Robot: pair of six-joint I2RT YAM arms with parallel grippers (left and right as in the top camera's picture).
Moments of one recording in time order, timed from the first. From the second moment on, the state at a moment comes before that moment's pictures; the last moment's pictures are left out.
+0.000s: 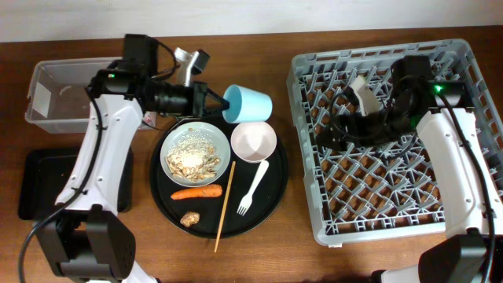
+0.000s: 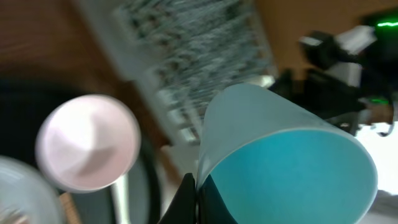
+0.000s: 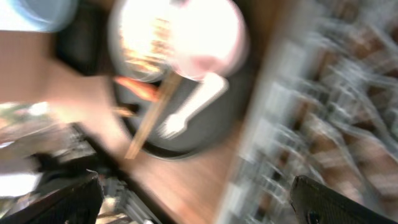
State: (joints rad) left arm -0.09 1.79 1.66 -1.01 1.00 0.01; right arm -0.03 1.61 1.50 -1.29 -0.76 -0.27
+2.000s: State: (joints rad) left arm -0.11 1.80 1.66 -1.22 0.35 -0.03; right arm -0.02 1.61 1.68 -1.30 -0.67 -0.16
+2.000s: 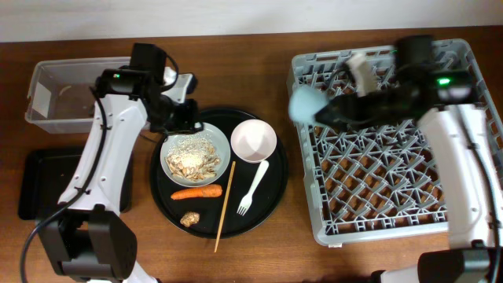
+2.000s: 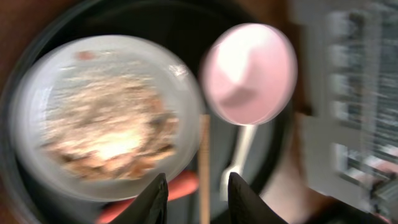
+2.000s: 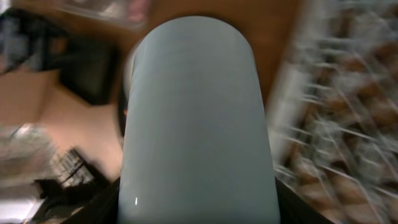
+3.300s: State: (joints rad) left arm -0.08 1.80 1.66 -1.23 0.16 -0.03; right arm -0.60 1.94 1.84 -1.32 0.02 0.09
